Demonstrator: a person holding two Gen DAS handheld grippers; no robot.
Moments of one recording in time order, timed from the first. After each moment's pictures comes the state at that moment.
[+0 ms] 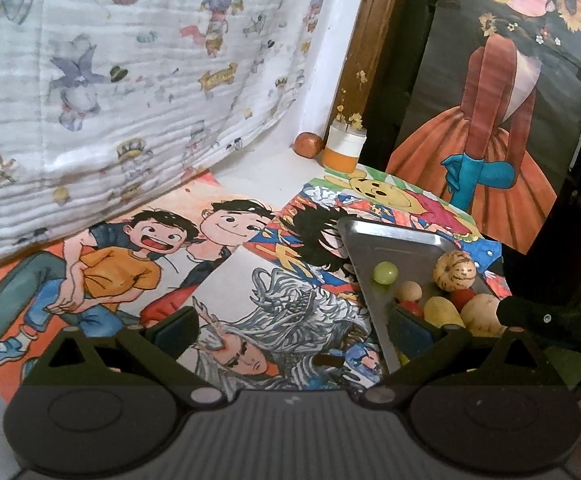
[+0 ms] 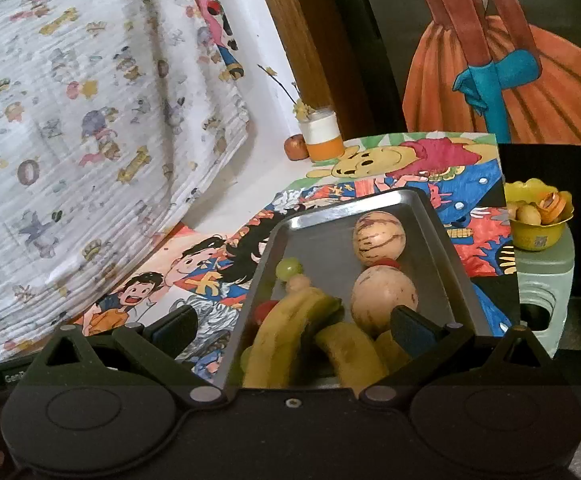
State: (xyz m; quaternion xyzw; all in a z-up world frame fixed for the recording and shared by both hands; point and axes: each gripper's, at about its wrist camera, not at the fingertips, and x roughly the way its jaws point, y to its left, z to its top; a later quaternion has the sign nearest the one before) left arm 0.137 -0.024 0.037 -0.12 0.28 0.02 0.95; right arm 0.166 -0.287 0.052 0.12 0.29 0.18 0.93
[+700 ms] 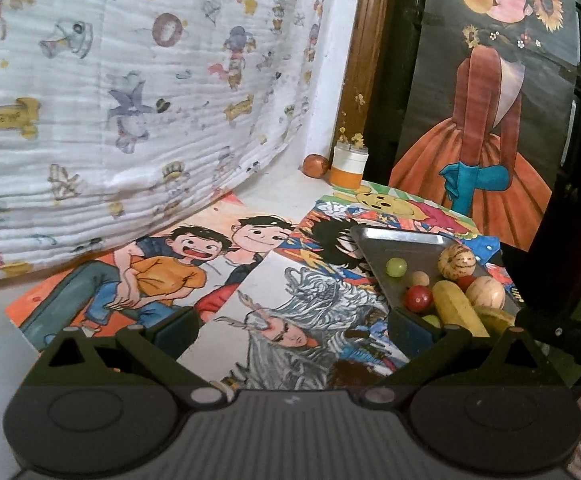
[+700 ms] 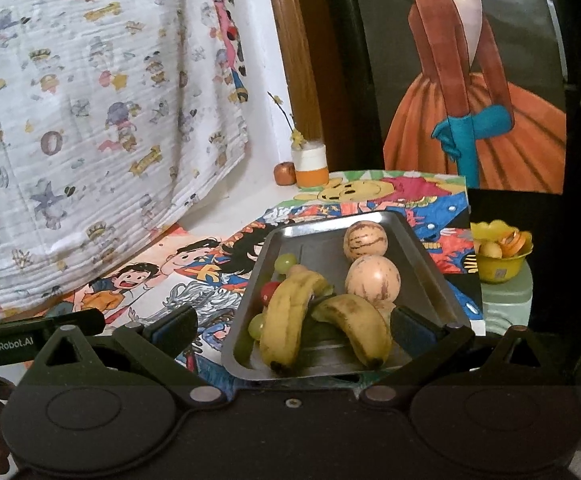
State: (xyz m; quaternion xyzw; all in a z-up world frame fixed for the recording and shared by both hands) left arm 0.082 -0.008 0.040 -0.09 0.24 0.03 0.97; right arm 0.090 -0.263 0.048 0.06 0.23 0.13 0.96
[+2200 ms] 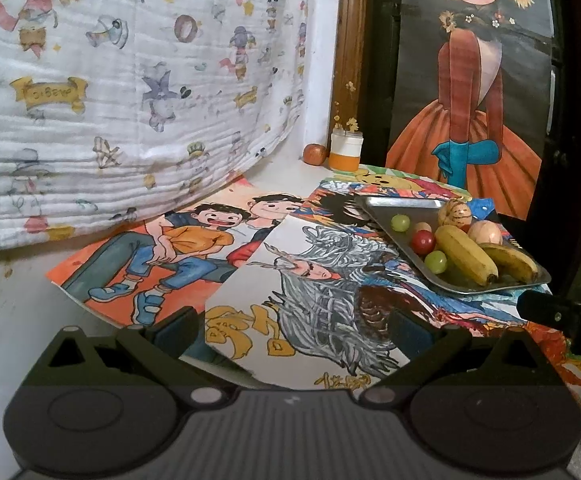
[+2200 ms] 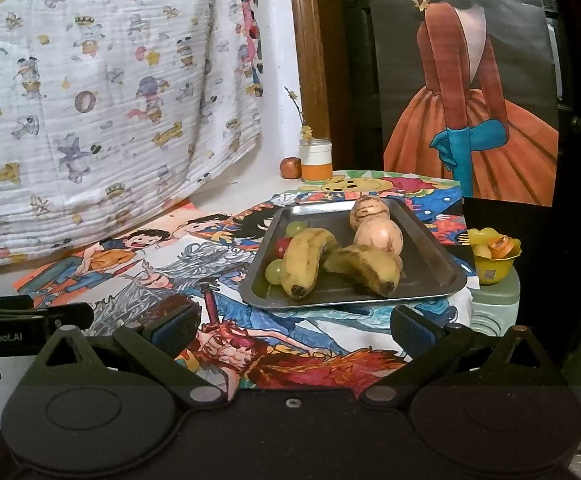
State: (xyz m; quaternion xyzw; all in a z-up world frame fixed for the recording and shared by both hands) left arm 0.025 0.002 0.010 -0.04 0.23 0.02 0.97; right arm 0.034 -0.249 0.015 0.03 0.21 0.13 0.97
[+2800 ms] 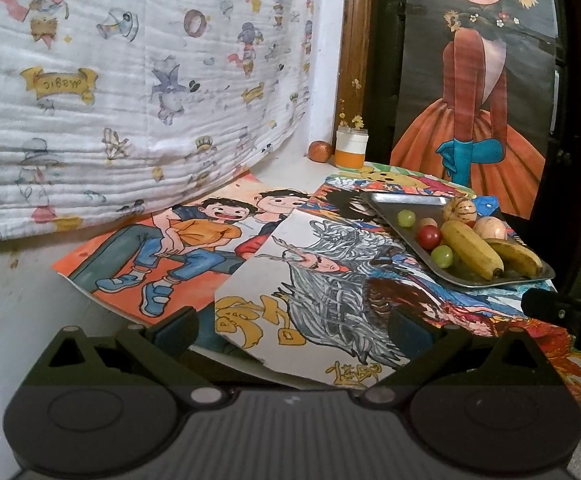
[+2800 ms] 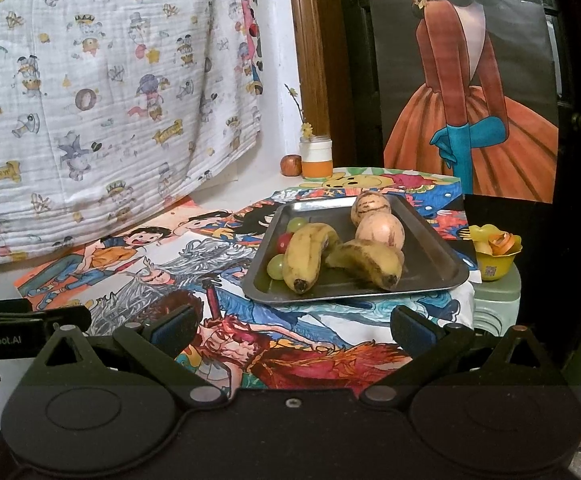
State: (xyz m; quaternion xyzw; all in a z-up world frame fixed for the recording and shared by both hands) left arm 0.021 0.007 0.005 -0.04 0.24 0.02 0.97; right arm 0.032 -0.248 0.013 0.03 0.21 0.13 0.97
